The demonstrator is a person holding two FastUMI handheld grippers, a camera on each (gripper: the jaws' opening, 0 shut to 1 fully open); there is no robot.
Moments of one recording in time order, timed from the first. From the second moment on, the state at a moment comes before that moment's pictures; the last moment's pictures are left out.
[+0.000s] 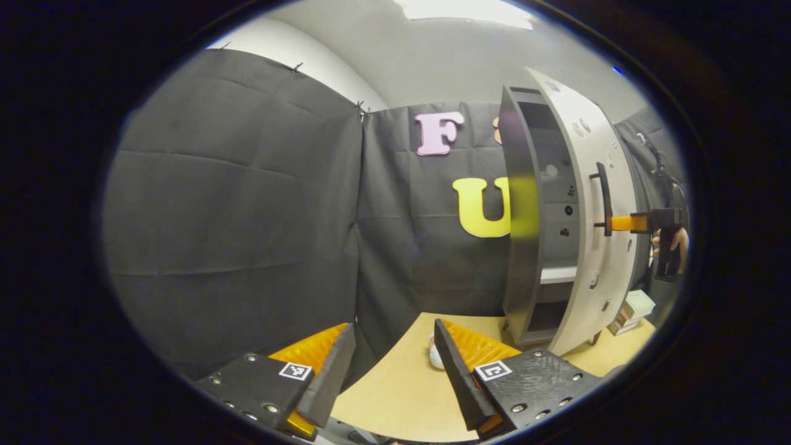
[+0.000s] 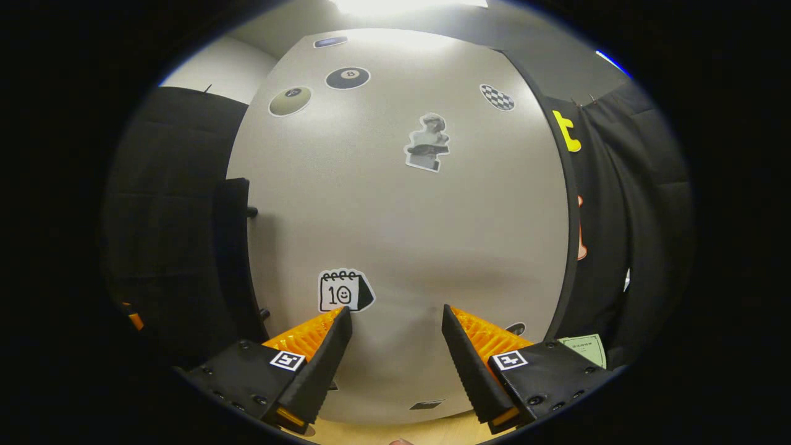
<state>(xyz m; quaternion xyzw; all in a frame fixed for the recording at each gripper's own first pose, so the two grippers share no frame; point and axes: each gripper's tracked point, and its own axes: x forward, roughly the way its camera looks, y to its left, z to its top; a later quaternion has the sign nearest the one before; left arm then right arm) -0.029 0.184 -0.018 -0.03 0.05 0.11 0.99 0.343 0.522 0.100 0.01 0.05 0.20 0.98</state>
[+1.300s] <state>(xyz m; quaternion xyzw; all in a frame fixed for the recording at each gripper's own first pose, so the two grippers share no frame) -0.033 0.189 -0.014 -0.02 0.05 0.10 0.99 0.306 0.521 0.092 0.11 0.09 0.15 0.98</state>
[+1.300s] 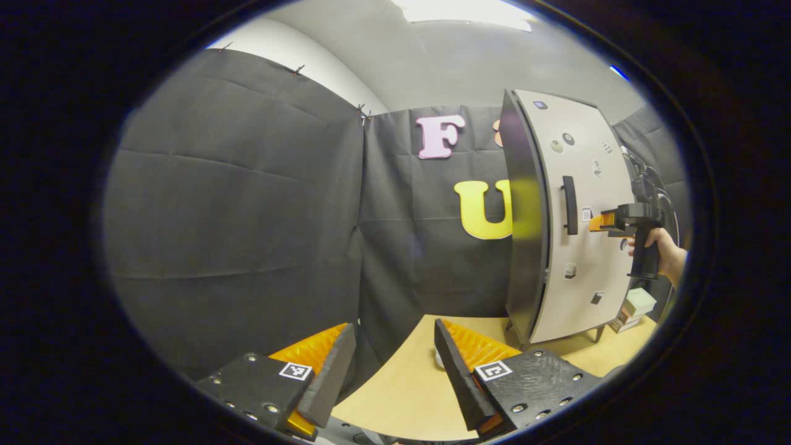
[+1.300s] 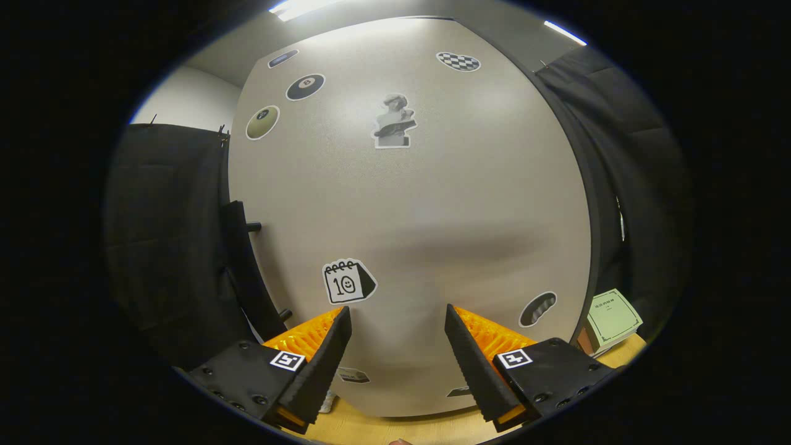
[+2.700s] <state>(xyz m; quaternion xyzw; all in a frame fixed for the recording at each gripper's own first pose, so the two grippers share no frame) 0.053 -0.045 0.060 -0.01 -0.01 -0.09 1.00 0.149 0.234 0.121 -0.01 0.02 0.07 1.00</state>
